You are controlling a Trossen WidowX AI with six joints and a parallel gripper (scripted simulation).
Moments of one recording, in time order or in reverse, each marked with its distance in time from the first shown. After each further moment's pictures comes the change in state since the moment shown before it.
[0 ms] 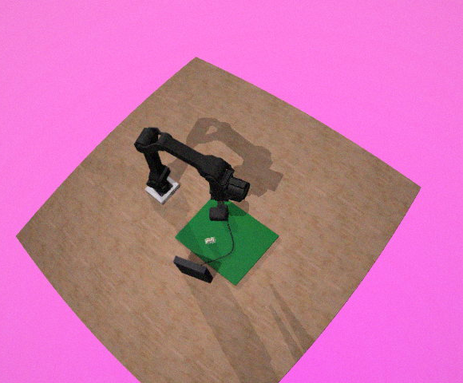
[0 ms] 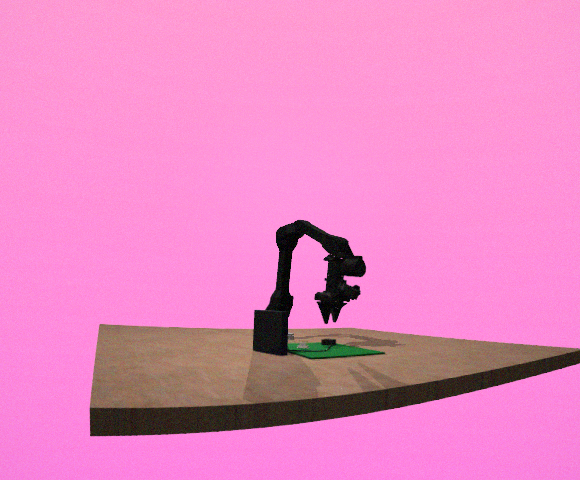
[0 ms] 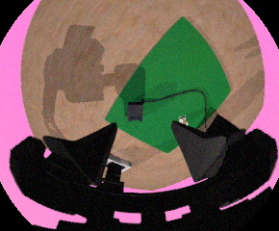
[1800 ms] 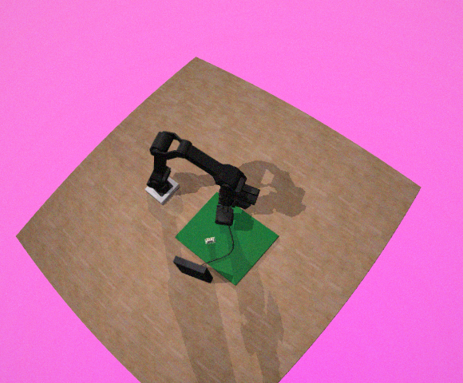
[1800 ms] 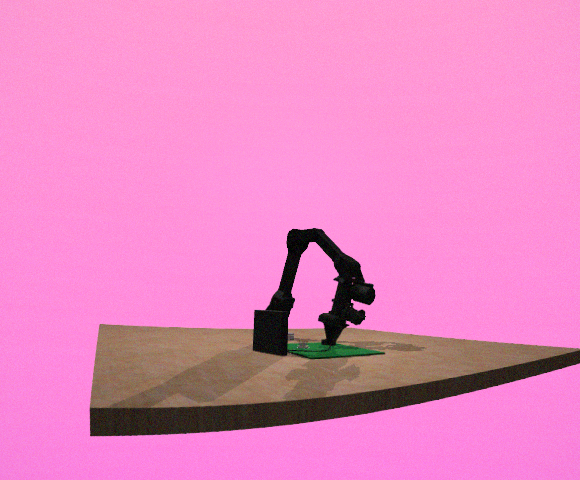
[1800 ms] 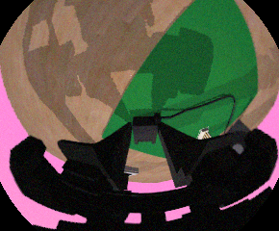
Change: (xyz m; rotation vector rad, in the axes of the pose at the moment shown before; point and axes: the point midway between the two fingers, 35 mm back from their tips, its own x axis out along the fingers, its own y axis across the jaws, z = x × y) arm 0.067 0.016 0.010 0.052 0.149 0.008
